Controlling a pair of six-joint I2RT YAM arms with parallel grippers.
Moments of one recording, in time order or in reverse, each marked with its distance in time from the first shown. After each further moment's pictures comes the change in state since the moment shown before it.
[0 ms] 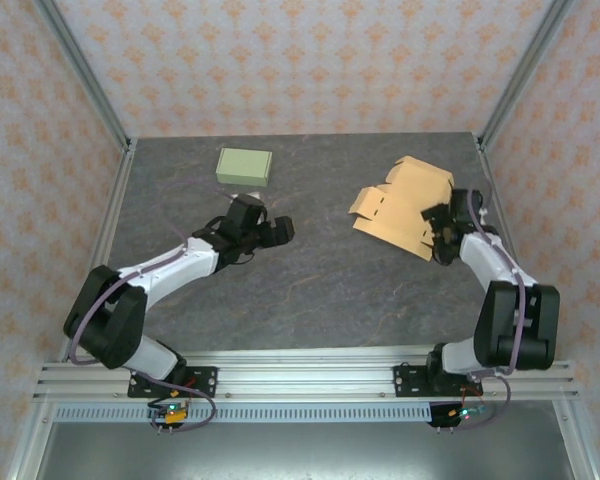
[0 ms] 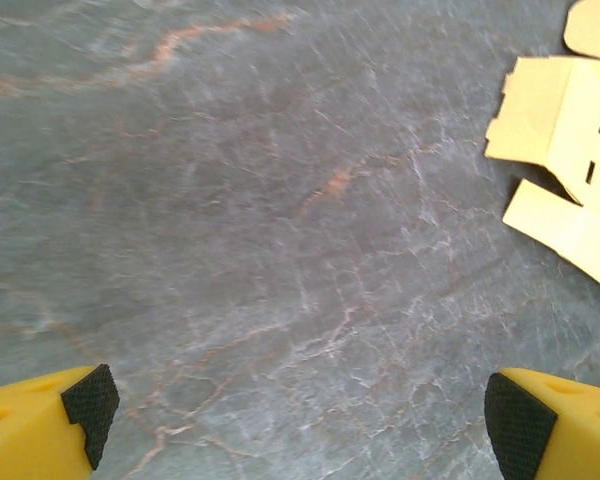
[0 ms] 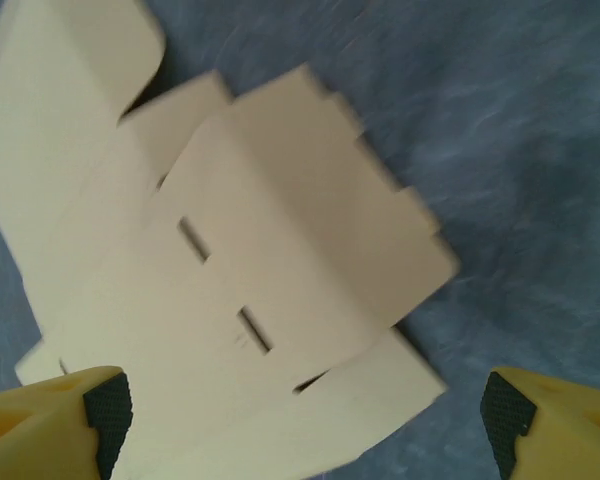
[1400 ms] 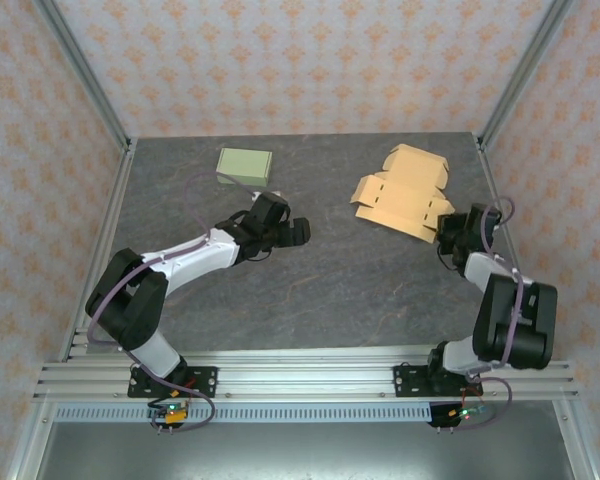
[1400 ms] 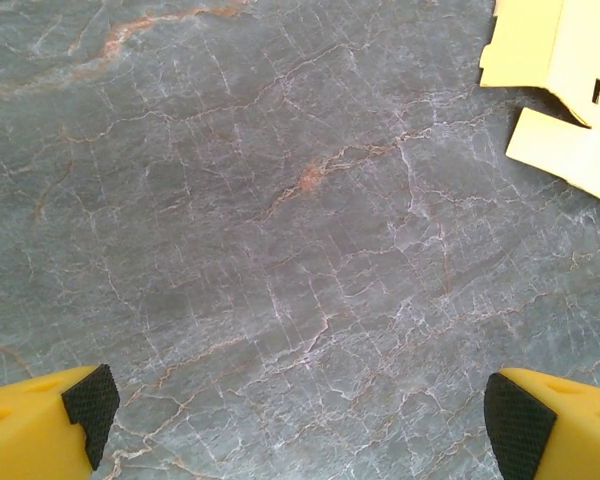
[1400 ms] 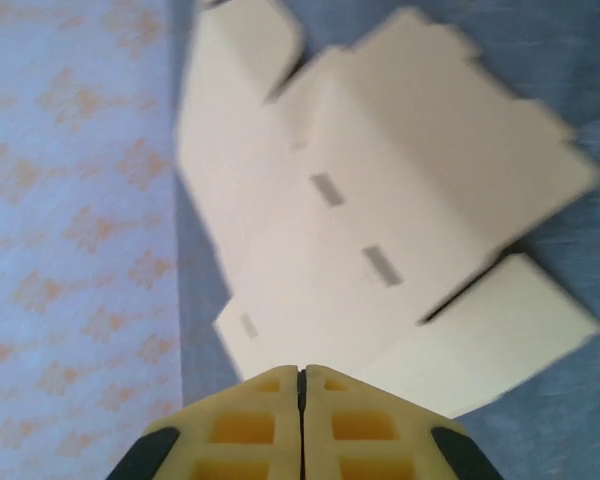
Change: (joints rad) left arm -0.048 0.085 0.112 -0.071 -0.056 0.018; right arm 0.008 0.012 -0.102 0.486 -0.193 0.110
